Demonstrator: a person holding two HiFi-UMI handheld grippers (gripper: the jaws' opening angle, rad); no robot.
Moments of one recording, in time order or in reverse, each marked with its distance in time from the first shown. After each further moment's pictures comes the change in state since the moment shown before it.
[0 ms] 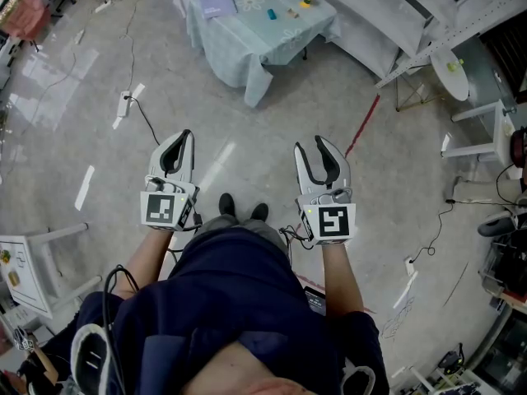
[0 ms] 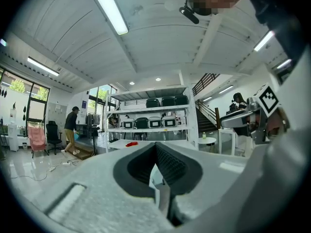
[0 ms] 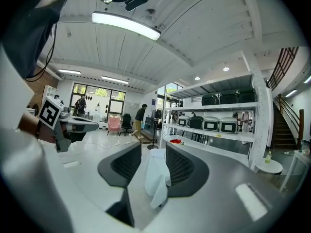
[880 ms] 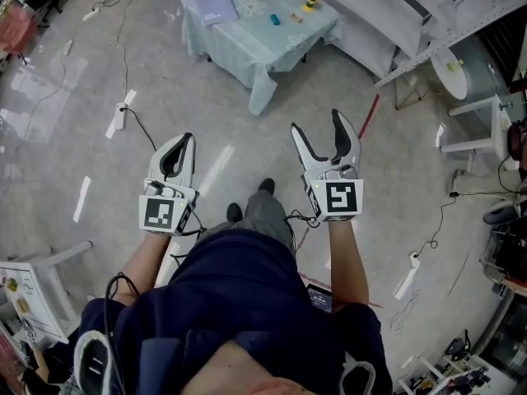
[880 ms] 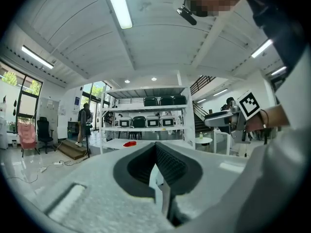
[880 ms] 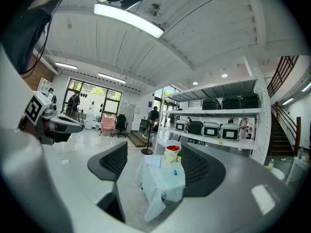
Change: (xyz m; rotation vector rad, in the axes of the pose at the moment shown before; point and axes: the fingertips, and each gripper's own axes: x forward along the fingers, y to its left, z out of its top) left arm 0.038 0.079 -0.009 0.001 0.009 -0.095; right arm 0.118 0.005 0.026 -0.048 -0.040 -0.057
